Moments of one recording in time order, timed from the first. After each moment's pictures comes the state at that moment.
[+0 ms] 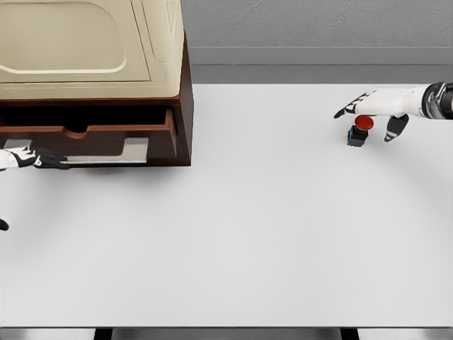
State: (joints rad) left arm -0.70 1.53 -0.93 -1.76 0.48 -0.43 -0.61; right arm -1.01 -0.67 0.86 -0.87 0.54 -0.61 0.61
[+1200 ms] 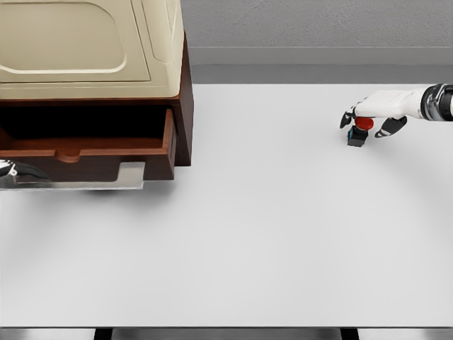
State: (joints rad) left arm -0.71 1.64 -1.00 -1.76 0.61 -0.61 -0.61; right arm -1.01 -0.67 0.86 -0.87 0.54 -0.61 0.61
